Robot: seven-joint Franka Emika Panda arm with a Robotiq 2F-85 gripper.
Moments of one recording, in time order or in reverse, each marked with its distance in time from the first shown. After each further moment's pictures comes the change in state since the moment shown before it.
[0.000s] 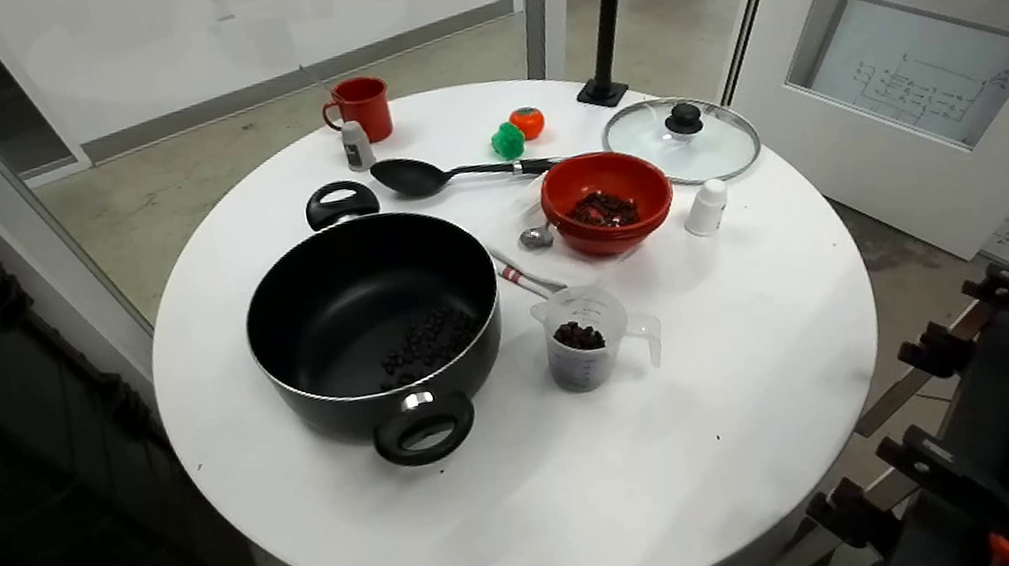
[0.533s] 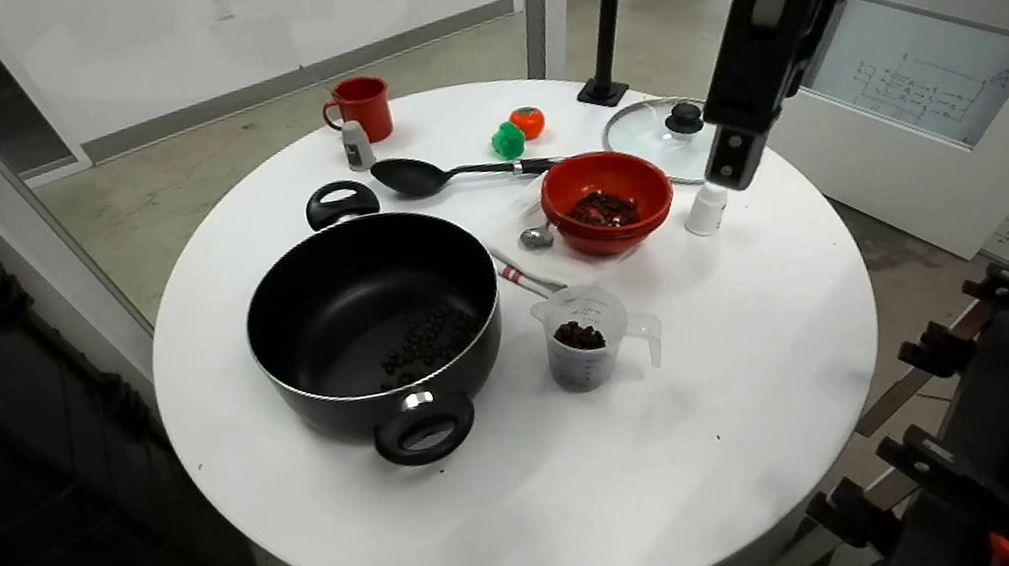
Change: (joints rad) arm -0.028 0.364 -0.083 -0.072 -0.120 0.304 -0.238
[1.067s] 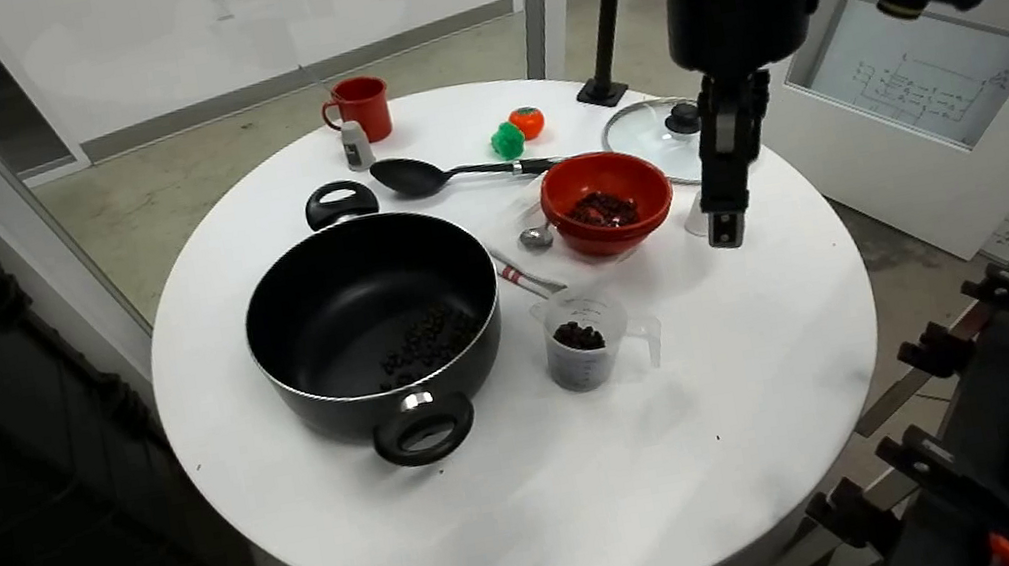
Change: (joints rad) arm -0.041 0.409 -0.138 0.169 -0.096 0.017 -0.309
